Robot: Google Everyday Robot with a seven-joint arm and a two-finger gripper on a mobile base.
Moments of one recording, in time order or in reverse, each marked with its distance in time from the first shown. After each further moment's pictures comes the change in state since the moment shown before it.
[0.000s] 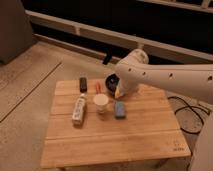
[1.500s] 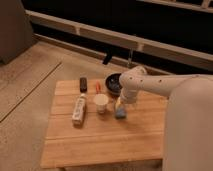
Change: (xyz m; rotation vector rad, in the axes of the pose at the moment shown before) arm 0.022 -0.010 0.135 -0.073 0.221 -0.105
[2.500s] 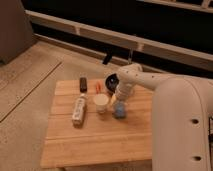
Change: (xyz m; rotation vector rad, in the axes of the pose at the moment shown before) arm -0.036 0.039 0.010 -0.086 0.031 -0.125
